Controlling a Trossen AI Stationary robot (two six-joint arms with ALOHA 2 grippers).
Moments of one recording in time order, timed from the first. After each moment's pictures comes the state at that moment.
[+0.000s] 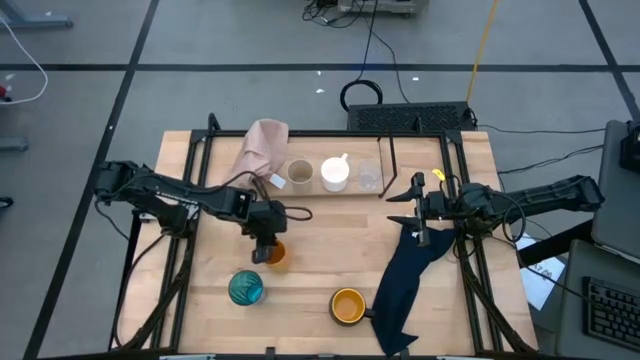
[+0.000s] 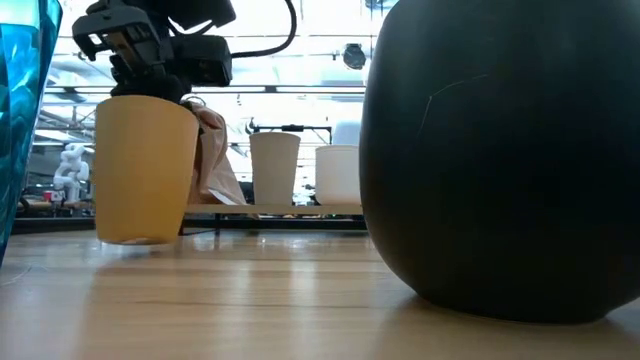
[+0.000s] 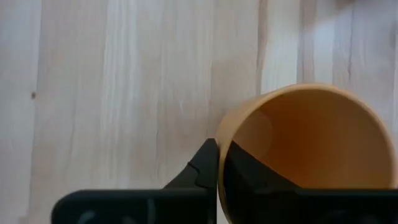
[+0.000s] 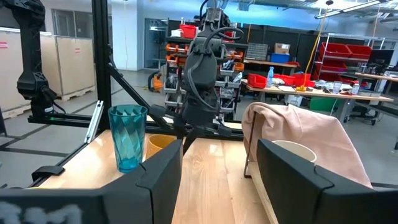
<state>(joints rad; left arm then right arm) -0.08 1.41 0.88 -0.60 0.21 -0.22 0.11 0.61 0.29 0.39 0.08 -0.08</state>
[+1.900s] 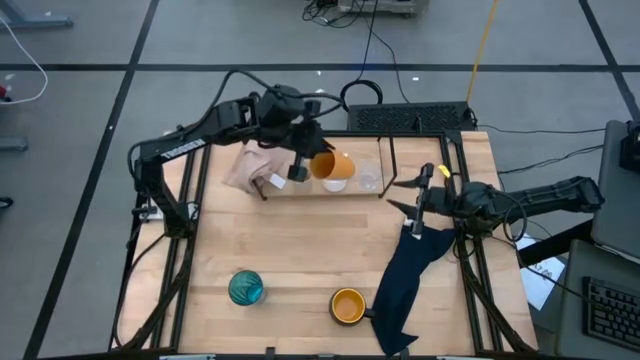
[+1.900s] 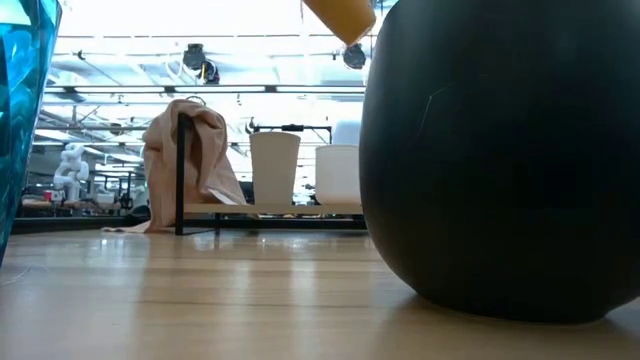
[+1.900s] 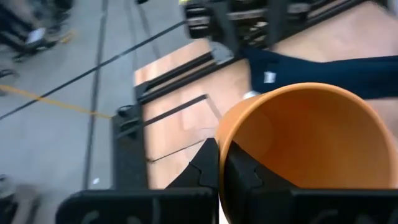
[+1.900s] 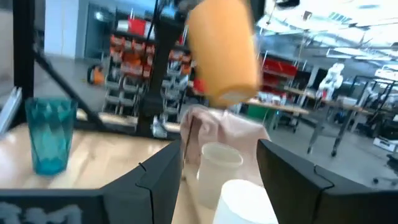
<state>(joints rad) 0.25 1.72 2.03 -0.90 0.17 0.59 0.10 0.60 0.29 0.41 0.29 -0.24</state>
